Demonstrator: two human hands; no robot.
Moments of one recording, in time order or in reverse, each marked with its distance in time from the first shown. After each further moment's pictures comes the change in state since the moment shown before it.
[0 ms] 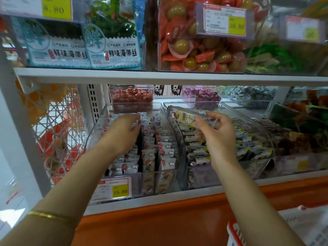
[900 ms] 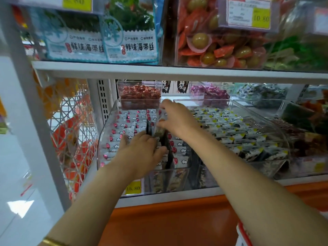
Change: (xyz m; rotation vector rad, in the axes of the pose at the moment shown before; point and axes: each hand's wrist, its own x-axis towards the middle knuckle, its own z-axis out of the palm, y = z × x) left_hand -0.032 -0.007 0.023 0.434 -0.294 0.070; right_hand 0.022 -0.006 0.096 -0.951 -0.595 -0.440
